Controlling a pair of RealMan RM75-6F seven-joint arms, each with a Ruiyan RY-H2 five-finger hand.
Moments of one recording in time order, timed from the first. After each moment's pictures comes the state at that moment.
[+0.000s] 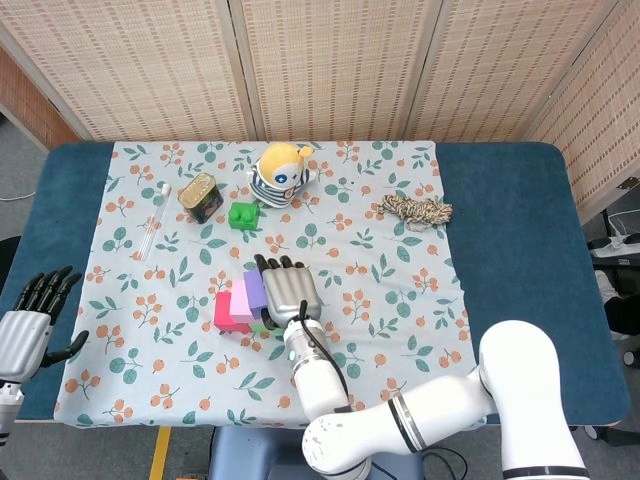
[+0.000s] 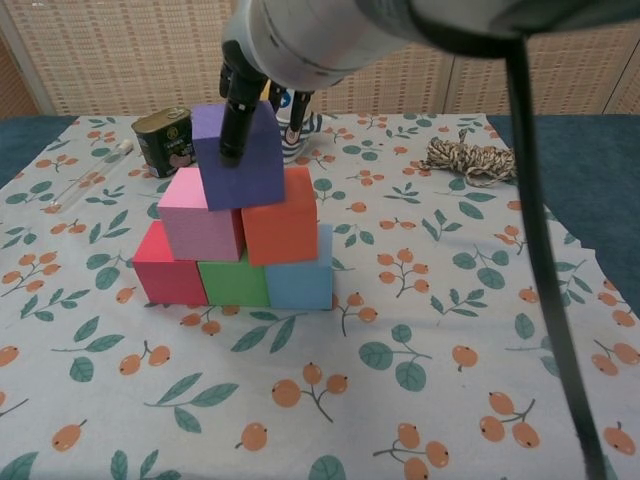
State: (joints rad) left arm -0.22 -1.14 -0.04 -1.39 1.56 1.45 -0.19; right arm 1.44 -1.71 0.69 -1.93 0.14 1.57 -1.05
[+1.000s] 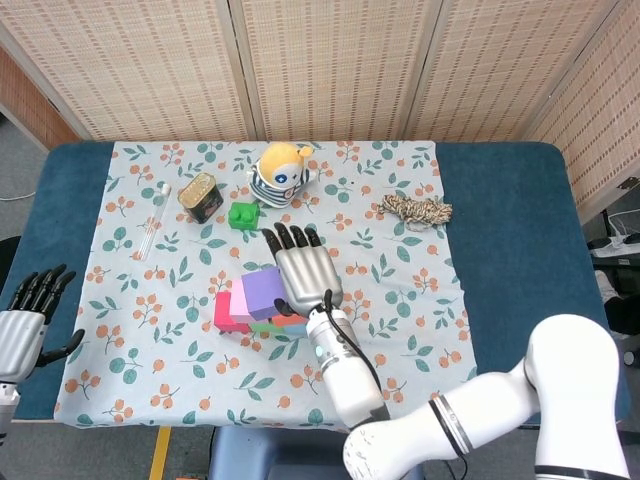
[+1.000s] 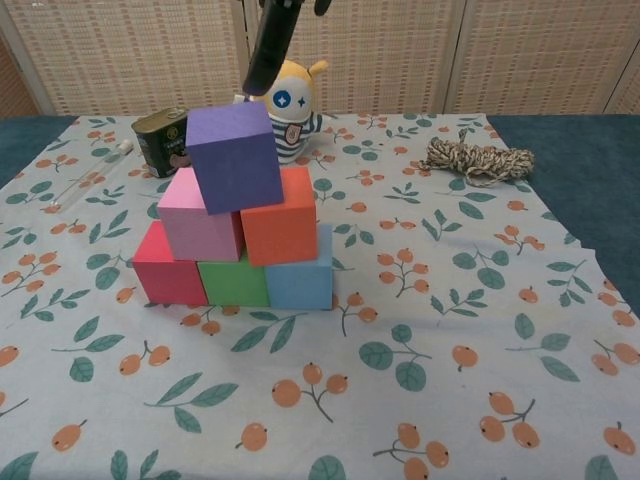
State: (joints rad) left arm -0.21 -1.14 -0.05 -1.39 1.56 1.47 -0.20; right arm 1.34 -1.52 0.64 -2.18 -0.05 1.60 -1.04
